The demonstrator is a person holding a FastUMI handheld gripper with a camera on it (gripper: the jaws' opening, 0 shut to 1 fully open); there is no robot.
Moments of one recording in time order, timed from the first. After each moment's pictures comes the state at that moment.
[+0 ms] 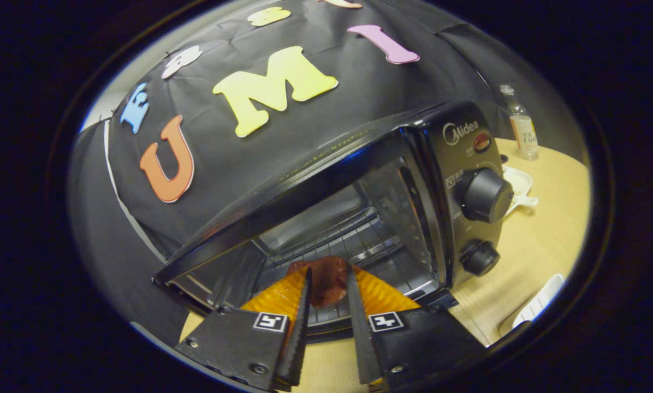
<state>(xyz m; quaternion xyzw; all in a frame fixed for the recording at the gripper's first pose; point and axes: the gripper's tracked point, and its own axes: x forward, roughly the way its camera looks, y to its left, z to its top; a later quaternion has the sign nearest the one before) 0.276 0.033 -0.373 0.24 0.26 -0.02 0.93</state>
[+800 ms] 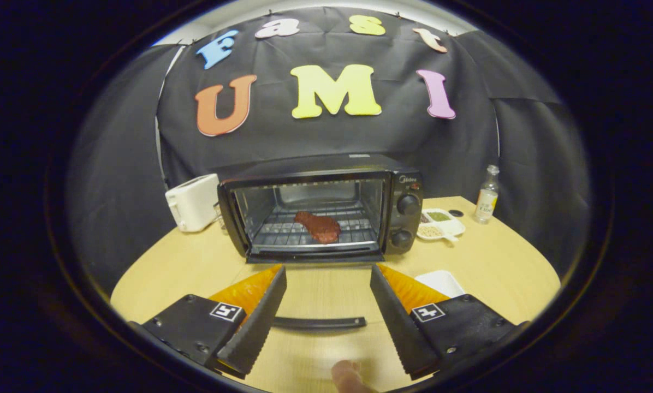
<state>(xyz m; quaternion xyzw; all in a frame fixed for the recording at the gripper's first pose) 0.087 0.042 -0.329 0.02 0.29 -0.01 0.96</state>
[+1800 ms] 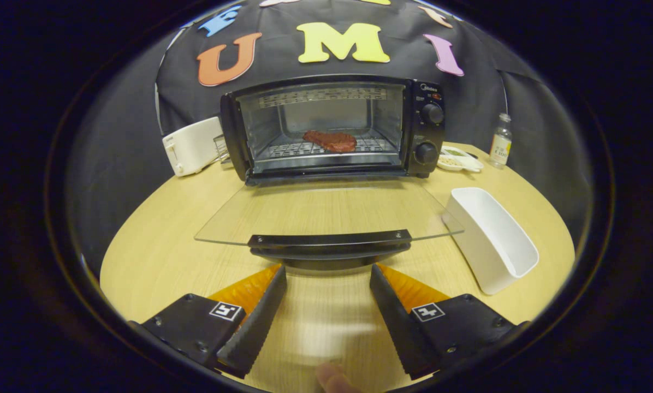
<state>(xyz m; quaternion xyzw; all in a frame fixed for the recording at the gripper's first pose) 0.045 0.067 -0.437 0.03 0.40 -0.01 0.92</state>
